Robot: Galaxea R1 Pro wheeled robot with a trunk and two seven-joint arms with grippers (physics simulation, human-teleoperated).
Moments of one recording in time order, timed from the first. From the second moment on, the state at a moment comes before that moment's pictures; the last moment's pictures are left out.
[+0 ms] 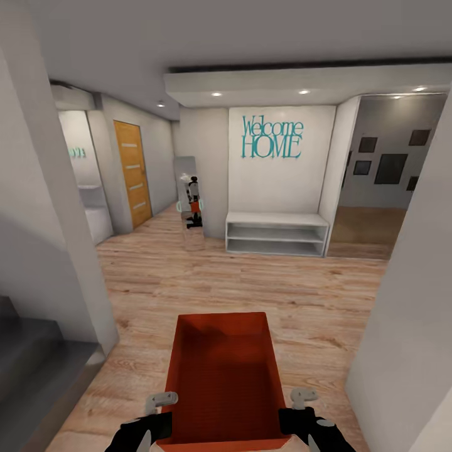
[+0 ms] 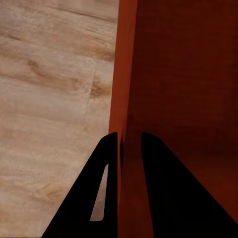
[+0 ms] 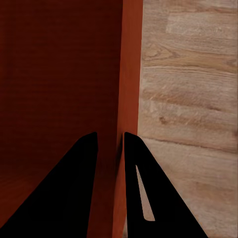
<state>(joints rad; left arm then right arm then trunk) -0.29 -0.08 0.02 -0.73 0.11 0.41 0.09 -0.36 0.02 0.05 -0.55 -0.03 0.19 0.12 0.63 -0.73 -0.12</state>
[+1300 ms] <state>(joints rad) -0.29 -0.08 0.02 -0.73 0.11 0.41 0.09 -0.36 0.02 0.05 -0.55 -0.03 0.19 0.12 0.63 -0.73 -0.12</state>
